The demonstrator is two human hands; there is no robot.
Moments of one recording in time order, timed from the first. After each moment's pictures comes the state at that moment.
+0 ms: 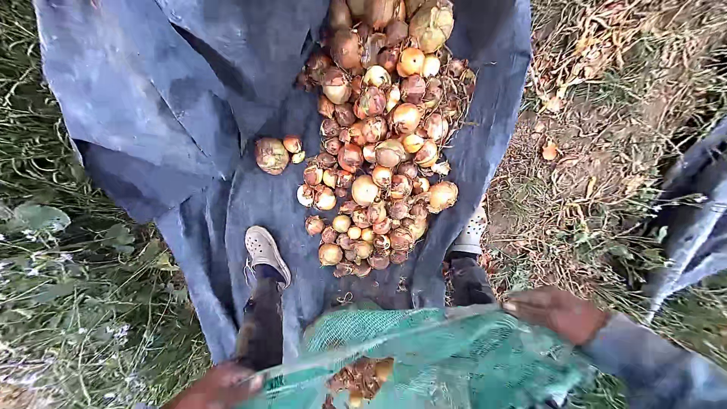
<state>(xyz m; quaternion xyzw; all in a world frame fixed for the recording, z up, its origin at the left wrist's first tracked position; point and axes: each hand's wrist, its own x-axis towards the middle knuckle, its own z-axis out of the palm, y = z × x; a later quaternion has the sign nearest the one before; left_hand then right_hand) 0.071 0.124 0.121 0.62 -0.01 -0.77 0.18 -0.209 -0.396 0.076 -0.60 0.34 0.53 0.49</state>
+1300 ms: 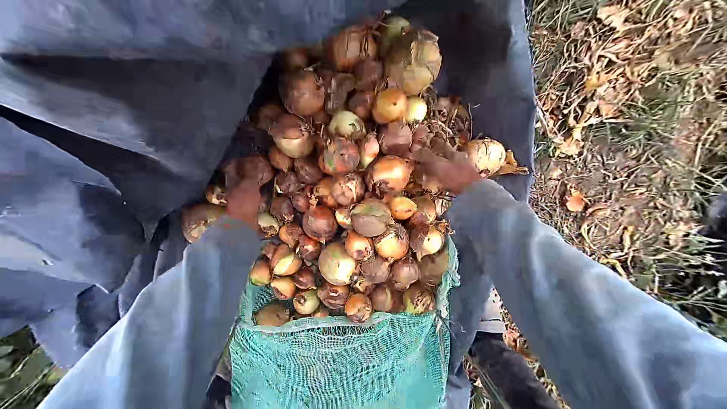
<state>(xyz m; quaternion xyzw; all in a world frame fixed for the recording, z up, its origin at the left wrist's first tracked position) 0.245 -0.169 -0.287 0.84 0.11 -0.34 0.42 0.042 -0.501 -0.241 -0.68 0.55 0.19 0.44</state>
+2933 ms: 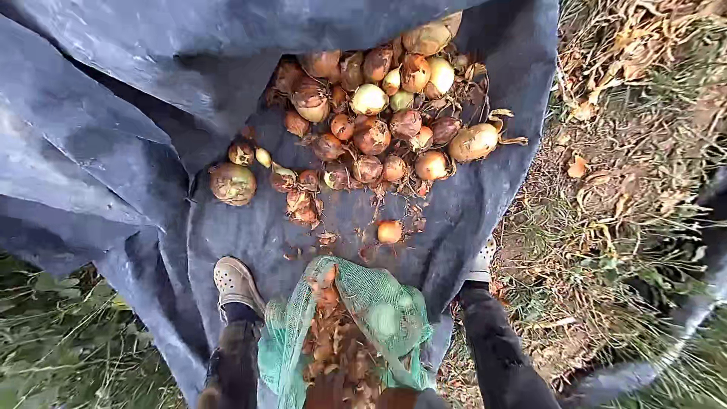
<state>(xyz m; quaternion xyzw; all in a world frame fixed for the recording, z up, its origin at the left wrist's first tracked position) -0.129 0.024 -0.091 0.55 -0.12 -0.82 -0.03 -0.143 -0.199 -0.042 -0.41 0.06 0.76 0.50</state>
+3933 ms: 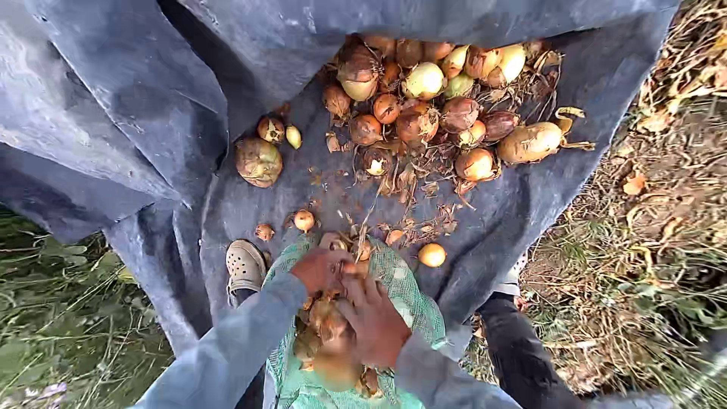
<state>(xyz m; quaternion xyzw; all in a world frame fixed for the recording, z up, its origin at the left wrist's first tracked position) 0.074 -0.036 -0.227 0.68 -0.25 -0.68 0.13 -0.065 -0.174 -0.126 -0.76 0.09 0.46 0.46</state>
